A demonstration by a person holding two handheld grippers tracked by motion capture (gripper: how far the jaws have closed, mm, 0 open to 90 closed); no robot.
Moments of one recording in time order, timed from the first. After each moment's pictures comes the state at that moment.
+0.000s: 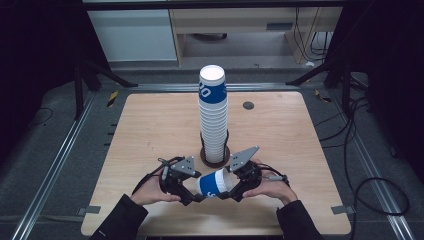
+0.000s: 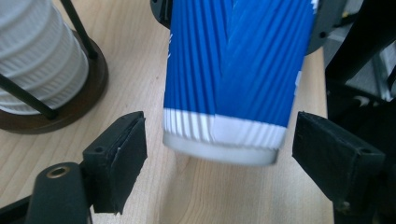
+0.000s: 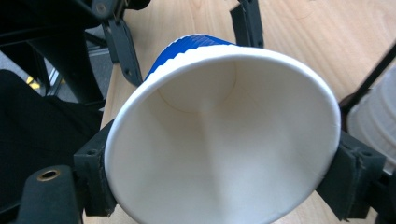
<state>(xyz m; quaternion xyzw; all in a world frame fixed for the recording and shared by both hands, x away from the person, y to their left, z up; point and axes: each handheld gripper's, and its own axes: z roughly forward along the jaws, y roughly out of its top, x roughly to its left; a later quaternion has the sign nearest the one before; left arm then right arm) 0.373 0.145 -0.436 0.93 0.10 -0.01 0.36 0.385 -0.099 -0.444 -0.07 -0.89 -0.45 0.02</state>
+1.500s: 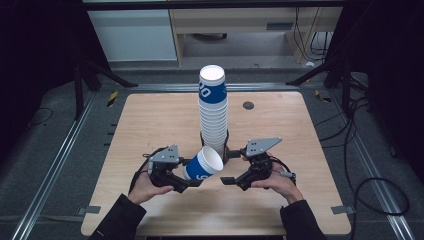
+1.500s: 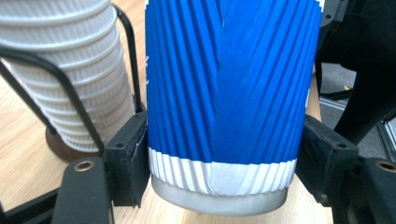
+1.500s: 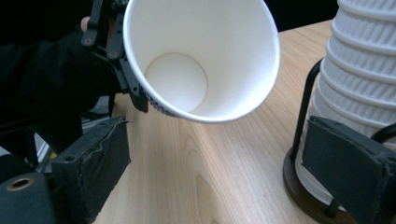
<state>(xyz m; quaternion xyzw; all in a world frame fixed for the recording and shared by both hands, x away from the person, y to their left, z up) 0.378 0.173 -0.413 0.86 0.15 0.03 0.50 0.392 -0.126 -0.418 -0.13 -0.81 -0.57 0.00</state>
